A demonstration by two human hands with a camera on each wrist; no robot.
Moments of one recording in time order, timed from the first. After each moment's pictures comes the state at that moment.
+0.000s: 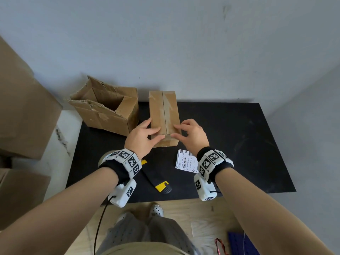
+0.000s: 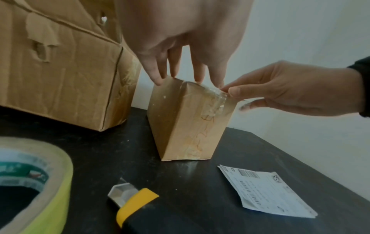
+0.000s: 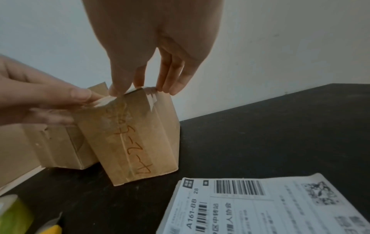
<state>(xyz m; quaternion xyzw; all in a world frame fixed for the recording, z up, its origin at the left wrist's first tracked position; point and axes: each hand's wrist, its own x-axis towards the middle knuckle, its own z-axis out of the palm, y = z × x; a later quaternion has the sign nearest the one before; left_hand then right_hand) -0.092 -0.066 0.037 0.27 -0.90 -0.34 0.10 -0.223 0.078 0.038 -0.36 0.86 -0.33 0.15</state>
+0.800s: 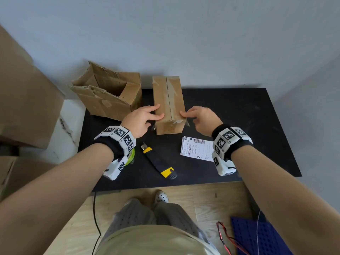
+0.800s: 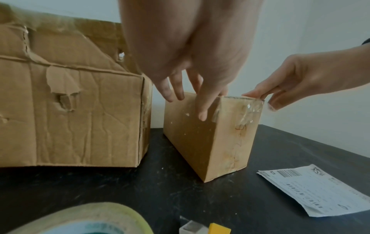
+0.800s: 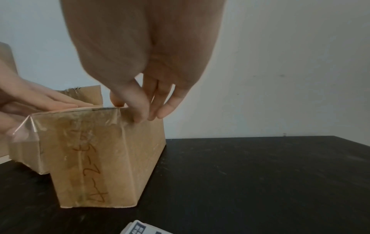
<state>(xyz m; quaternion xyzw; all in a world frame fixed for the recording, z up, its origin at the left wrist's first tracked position) -0.086 -0.102 0.051 0.13 -0.95 -0.28 -0.02 -0.250 0.085 0.058 -0.47 0.85 -0.12 0.21</state>
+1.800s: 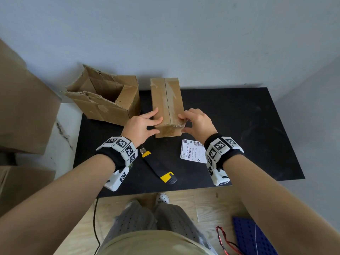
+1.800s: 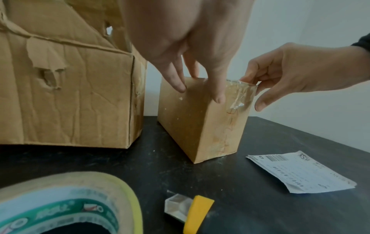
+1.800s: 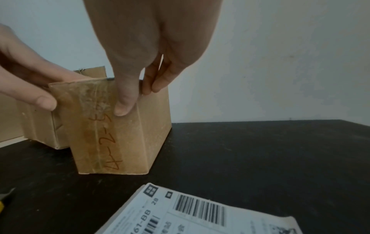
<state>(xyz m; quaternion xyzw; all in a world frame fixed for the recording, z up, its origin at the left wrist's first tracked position) -0.091 -0.094 0.028 0.17 -0.92 -0.35 0.07 -0.235 0.077 0.034 -0.45 0.85 -0.25 0.12</state>
